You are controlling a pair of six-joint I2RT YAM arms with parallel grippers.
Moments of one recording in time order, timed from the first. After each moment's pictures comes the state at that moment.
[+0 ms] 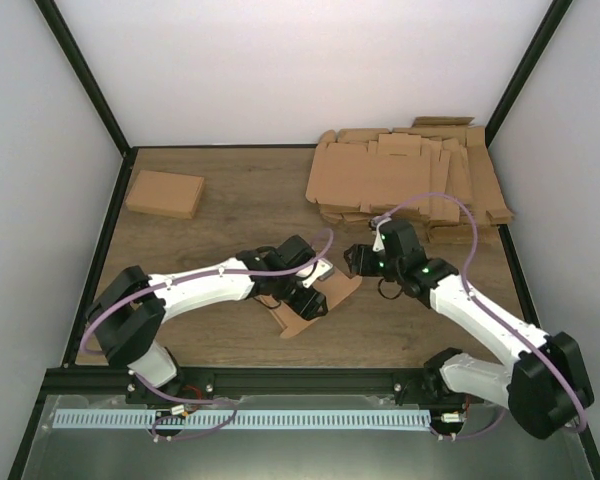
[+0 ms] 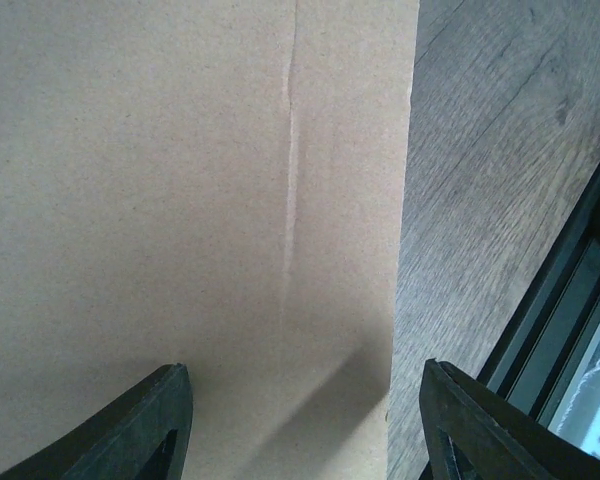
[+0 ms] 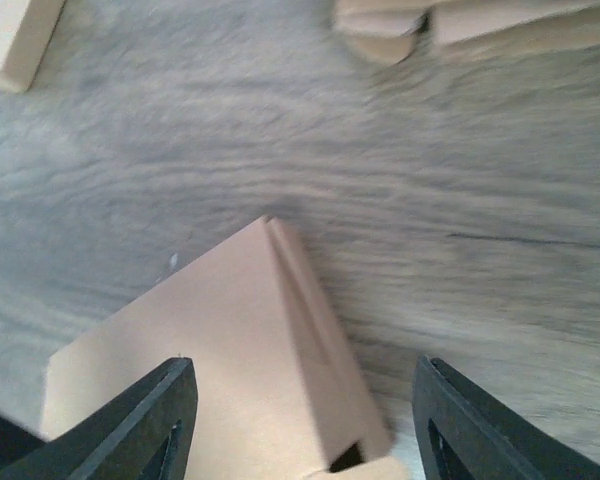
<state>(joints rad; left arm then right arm) -0.94 1.61 1.01 -0.49 0.34 -0.22 0.51 1.08 0.68 -0.33 -0.07 0.51</state>
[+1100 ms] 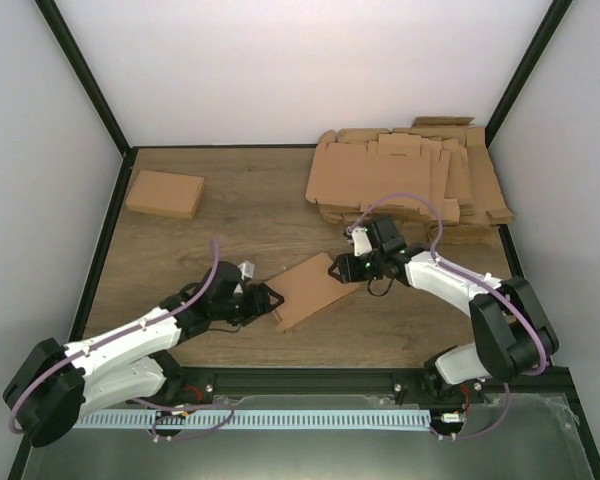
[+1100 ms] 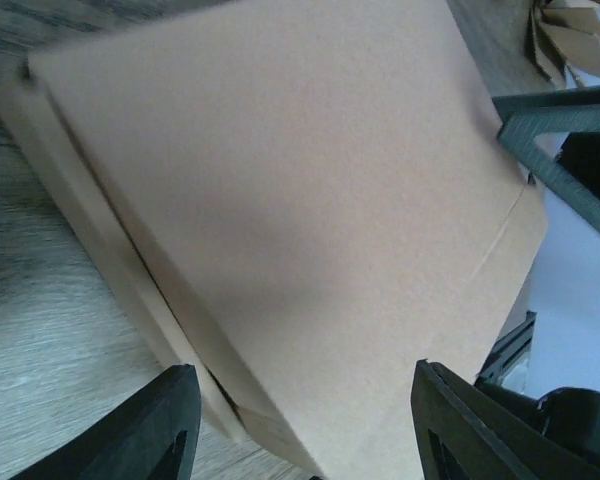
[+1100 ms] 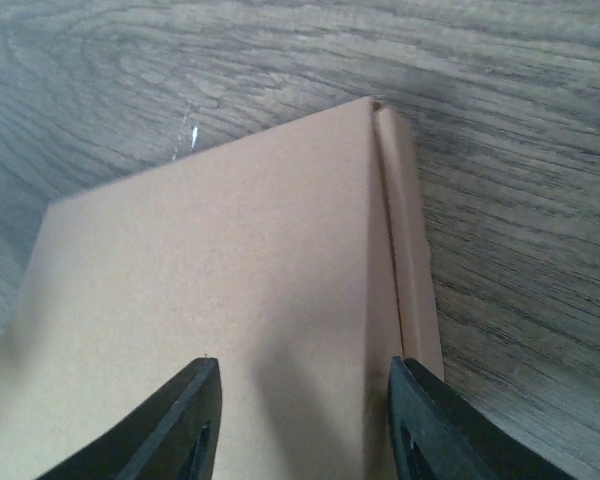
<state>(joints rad) -0.77 1.01 0.41 -0.15 0.30 -1.08 0.48 1.42 0.76 -0.30 -0.43 0.31</state>
